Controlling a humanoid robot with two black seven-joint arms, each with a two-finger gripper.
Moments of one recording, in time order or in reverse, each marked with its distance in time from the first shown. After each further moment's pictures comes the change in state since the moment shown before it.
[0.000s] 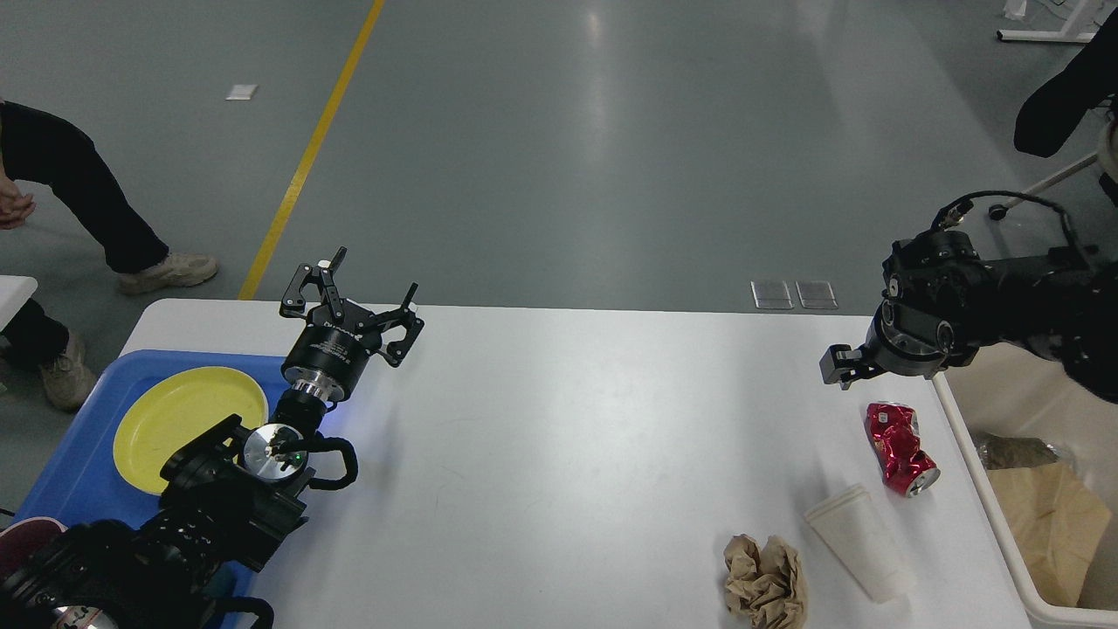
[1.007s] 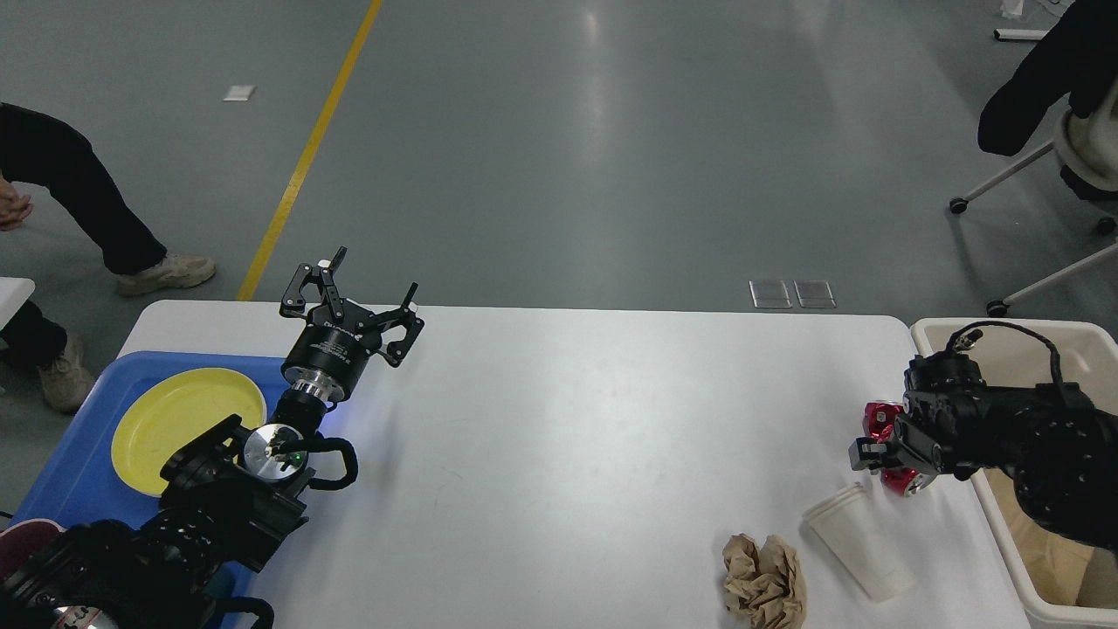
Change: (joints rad) left arm 0.000 0.000 0.000 0.000 0.000 0.000 0.000; right arm -0.344 0.010 0.050 -0.229 0.002 -0.085 0.005
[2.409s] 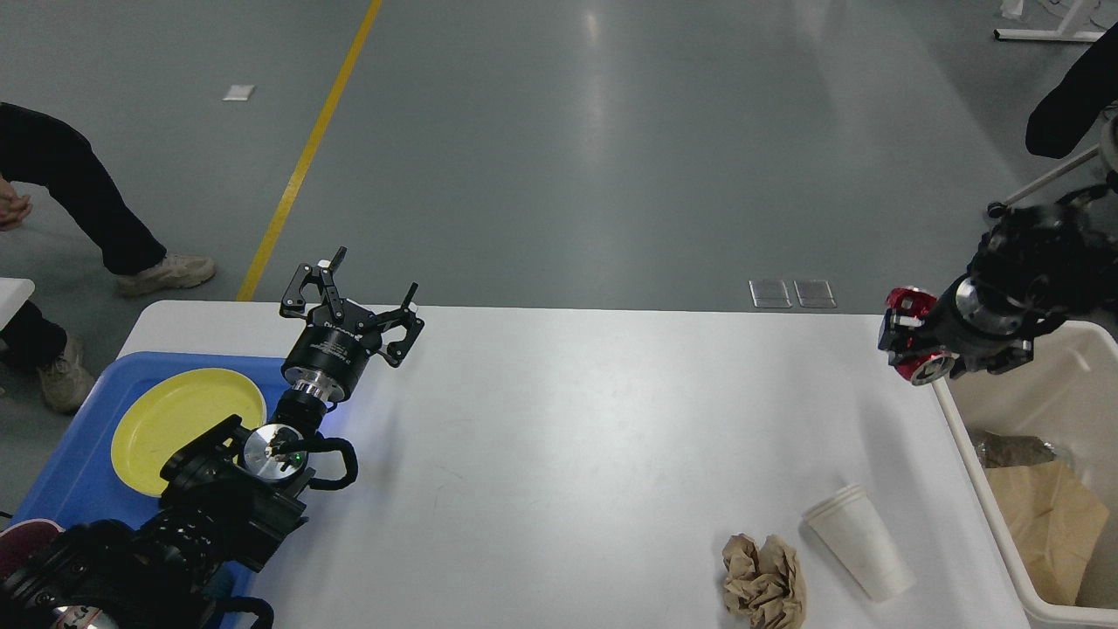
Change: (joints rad) left arm 0.000 0.000 0.000 0.000 0.000 0.000 0.000; right arm 0.454 -0.212 0.015 0.233 0.254 0.189 -0.001
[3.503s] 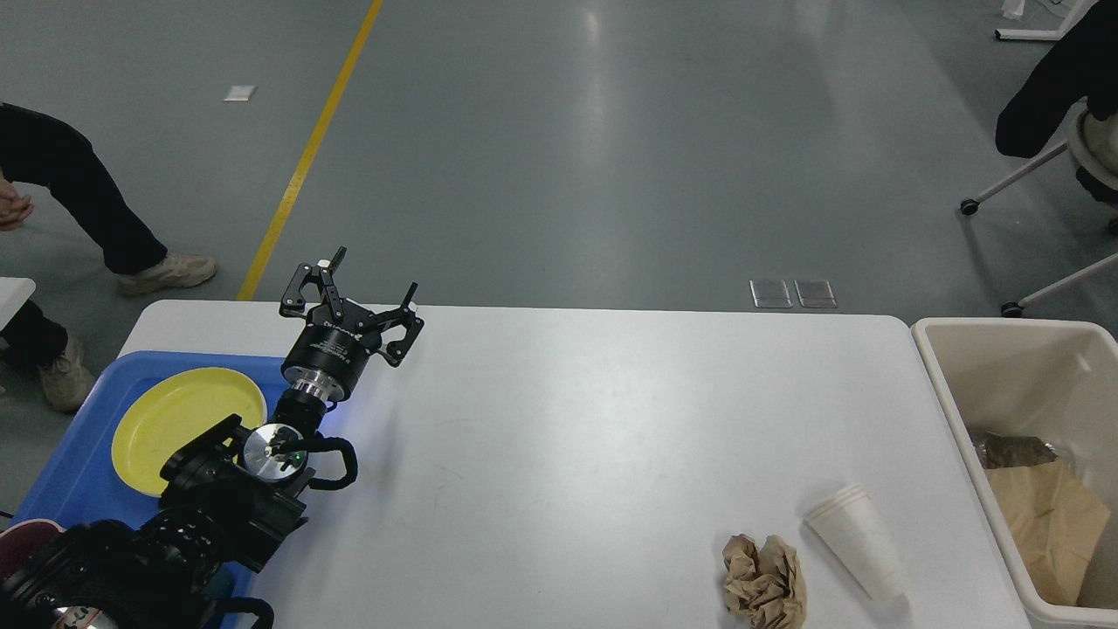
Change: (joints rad) left arm 0.000 0.000 0.000 0.000 0.000 0.000 0.000; right arm -0.513 -0.275 0.093 -0.266 0.011 -0.603 -0.006
